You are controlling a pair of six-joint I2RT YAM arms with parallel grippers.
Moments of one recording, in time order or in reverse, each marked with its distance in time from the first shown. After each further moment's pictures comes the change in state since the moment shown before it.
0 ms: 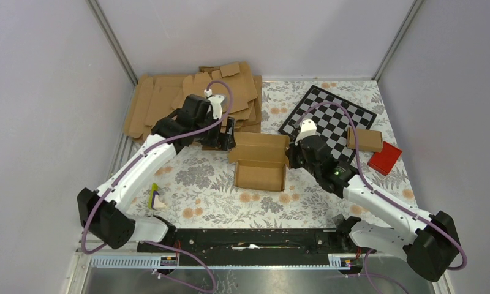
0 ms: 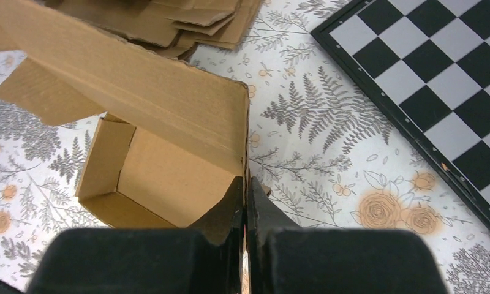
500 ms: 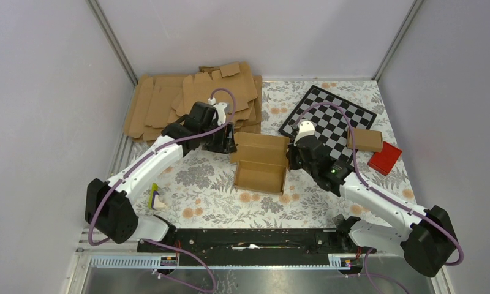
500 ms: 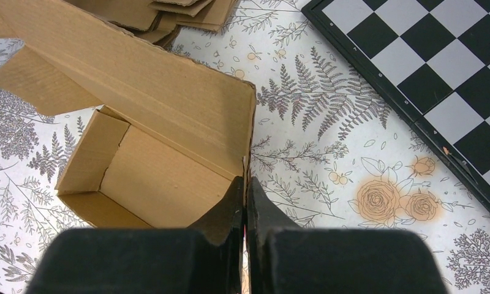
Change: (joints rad) left arm 0.011 0.008 -0.141 0.126 0.052 -0.097; right arm 0.000 0.043 0.000 -0.028 0.038 0.022
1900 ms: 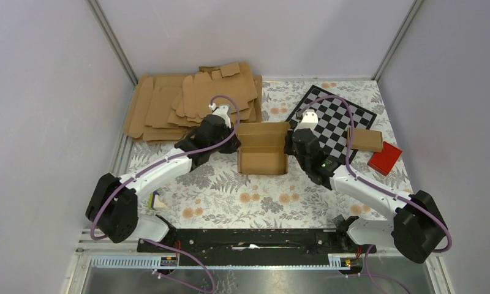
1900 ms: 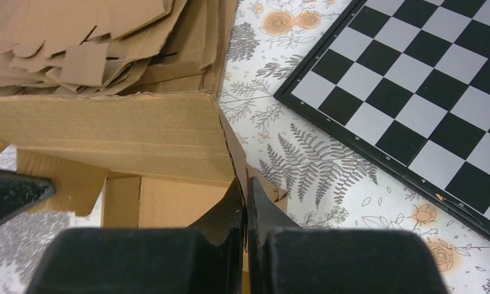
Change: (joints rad) left arm -0.093 0.021 -0.206 0.462 -0.190 -0.204; right arm -0.006 0.134 0.048 0.229 0.185 0.107
